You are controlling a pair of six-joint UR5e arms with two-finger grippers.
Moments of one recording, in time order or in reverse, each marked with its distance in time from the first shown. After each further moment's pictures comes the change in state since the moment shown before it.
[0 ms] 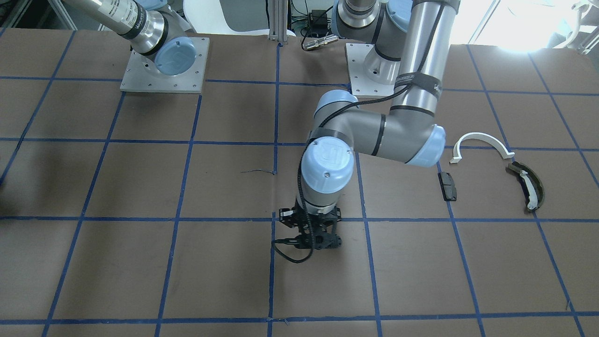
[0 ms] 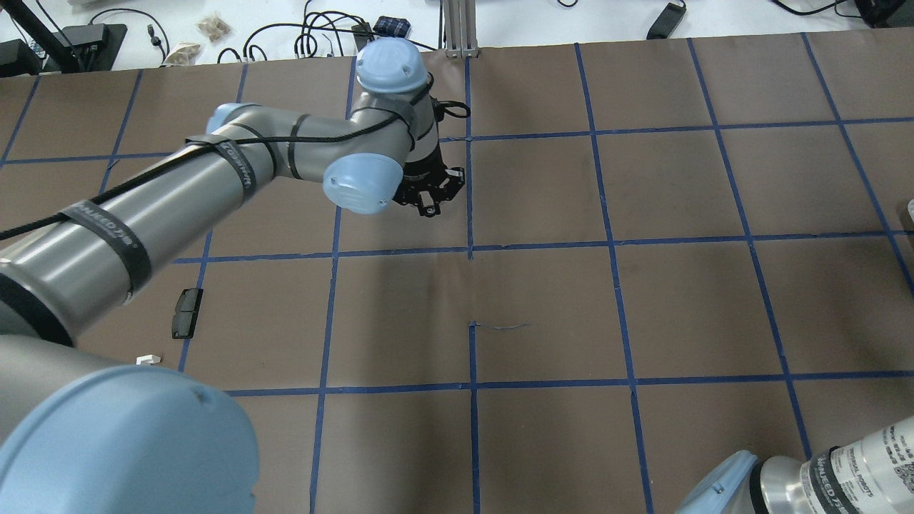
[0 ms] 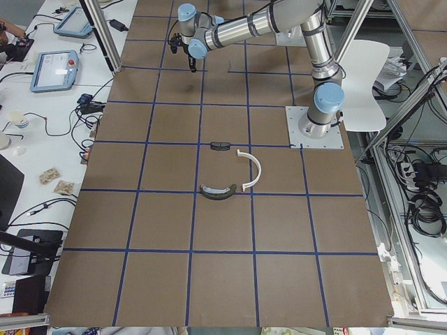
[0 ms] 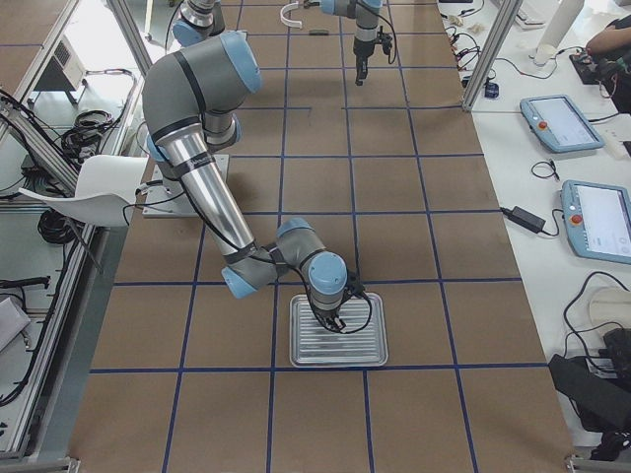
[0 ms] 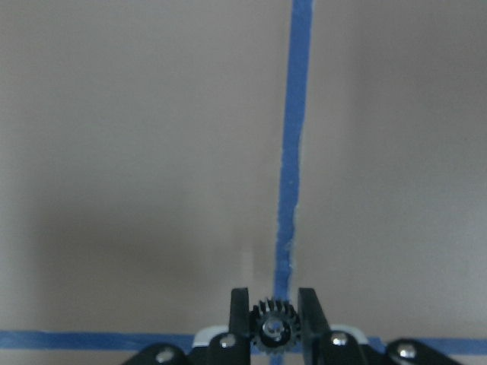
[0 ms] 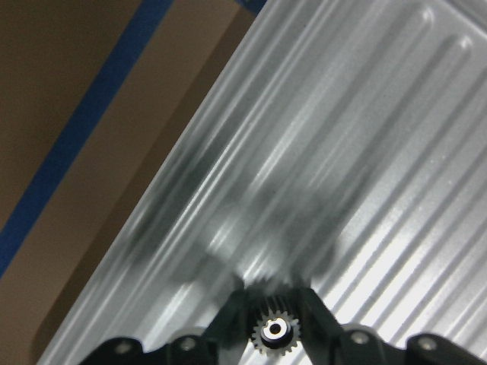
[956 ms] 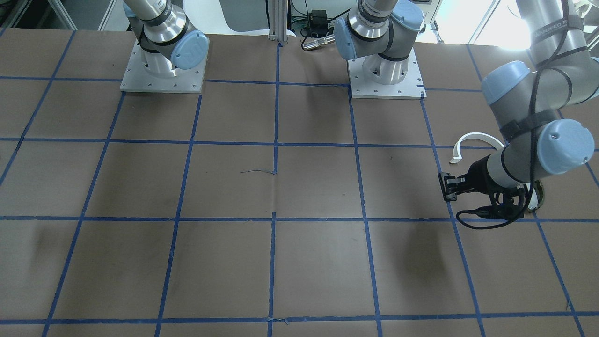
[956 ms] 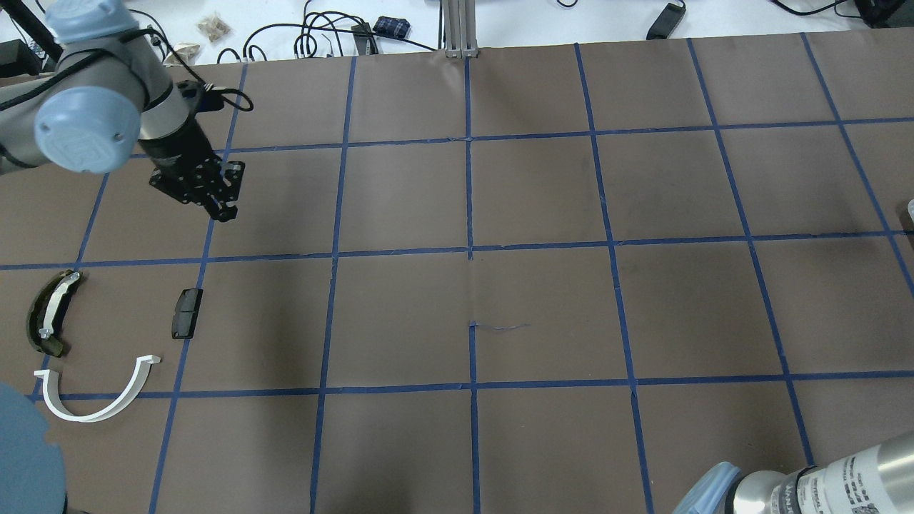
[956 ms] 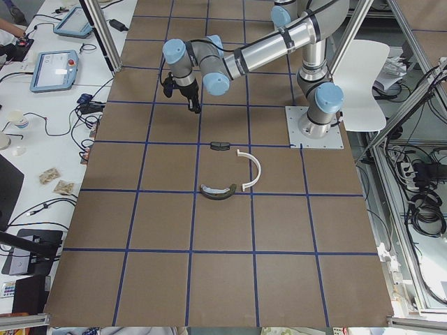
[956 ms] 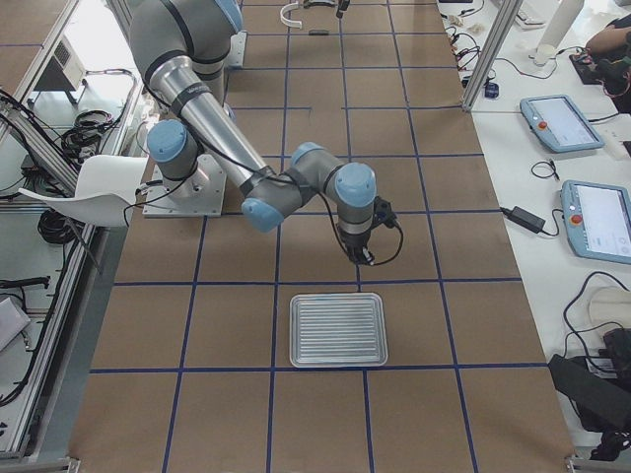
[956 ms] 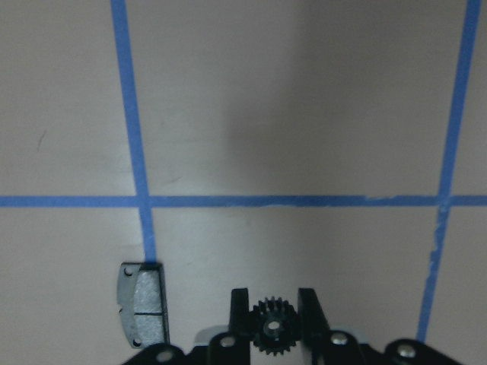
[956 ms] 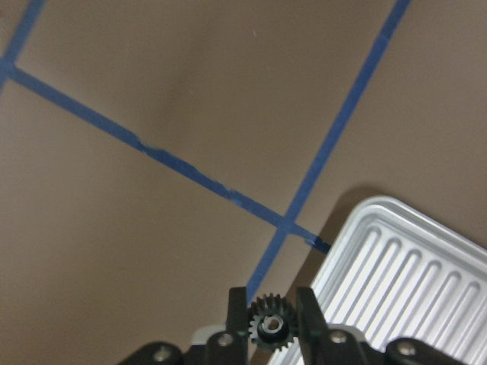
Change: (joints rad) left arm 0.589 0.223 -0.226 -0.211 0.064 0.575; right arm 0.279 -0.279 -0.002 0.227 0.045 0.394
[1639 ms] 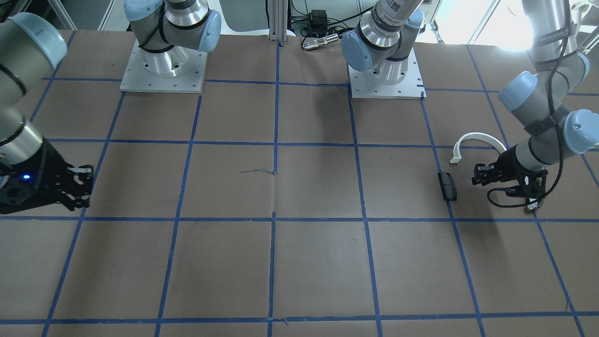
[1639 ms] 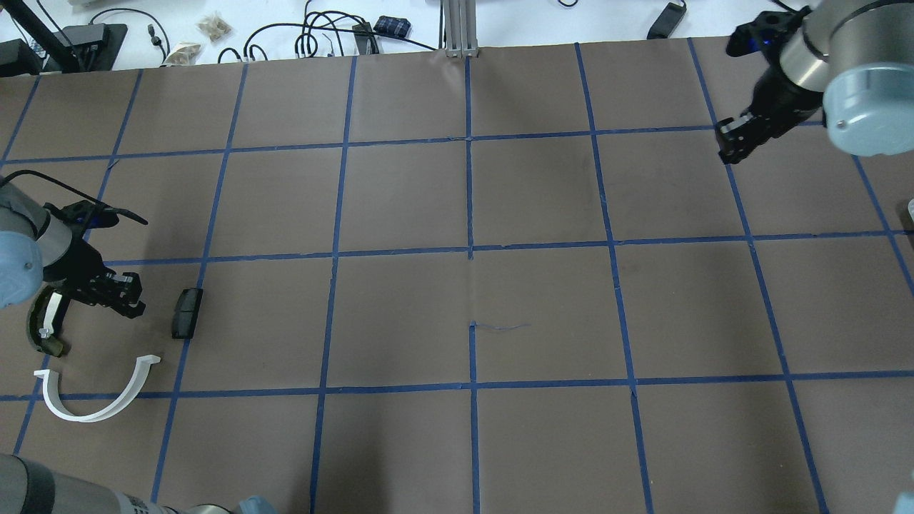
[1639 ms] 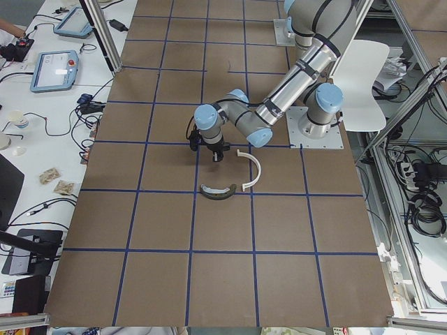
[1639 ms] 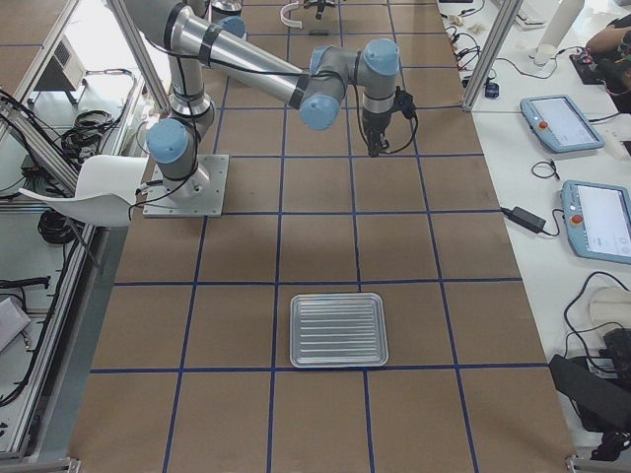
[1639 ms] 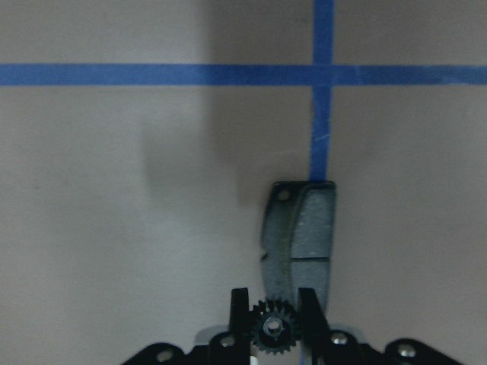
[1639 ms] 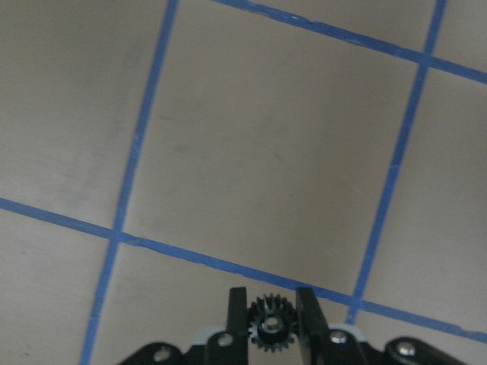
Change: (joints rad) left arm 0.298 -0.026 -0.232 0.344 0.009 0.380; right arm 0.520 -0.077 0.003 0.078 -0.007 0.762
